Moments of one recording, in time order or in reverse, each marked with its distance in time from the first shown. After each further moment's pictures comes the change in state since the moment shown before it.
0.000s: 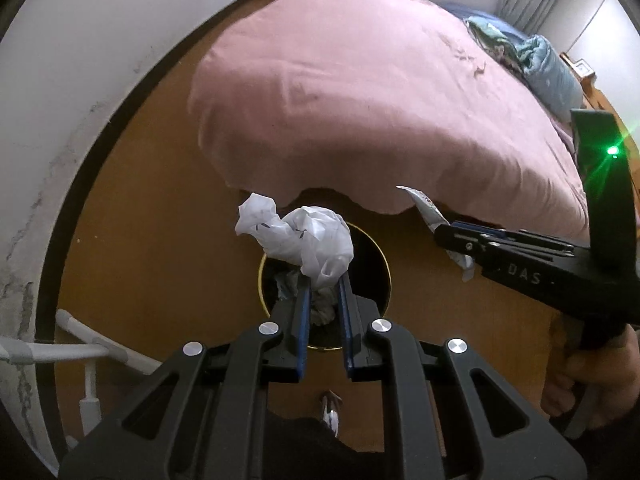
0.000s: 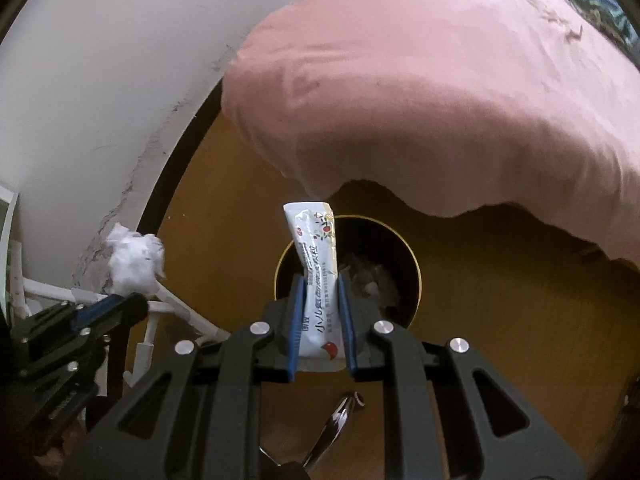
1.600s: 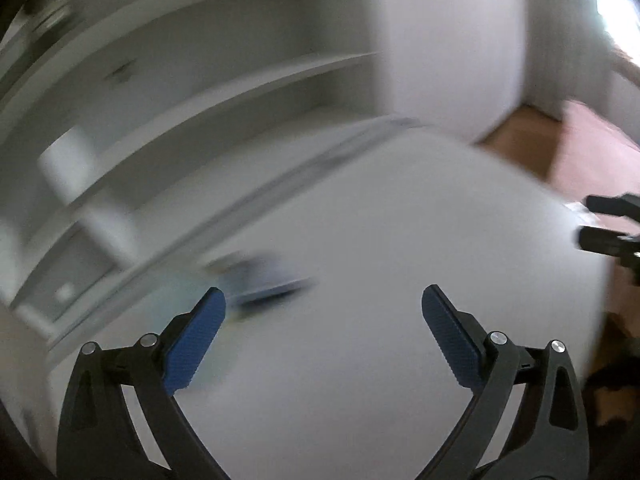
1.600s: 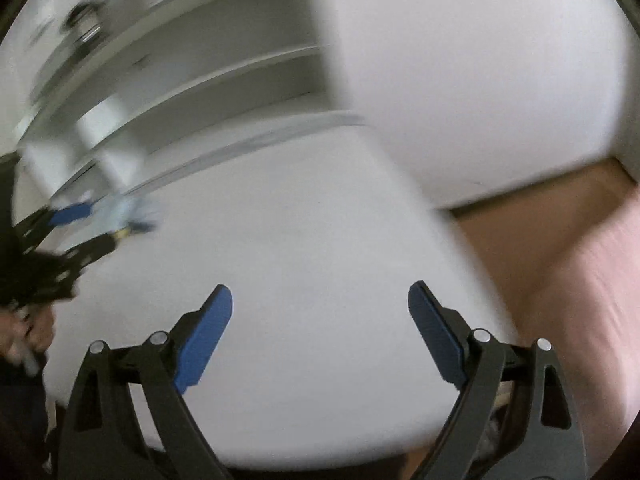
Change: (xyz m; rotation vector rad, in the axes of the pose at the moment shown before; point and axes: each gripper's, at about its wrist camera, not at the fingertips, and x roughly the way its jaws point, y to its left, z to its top) left arm -0.410 0.256 -0.292 -0.512 -0.345 0.811; right arm -0.120 0.438 -0.120 -0.948 -0.159 0.483
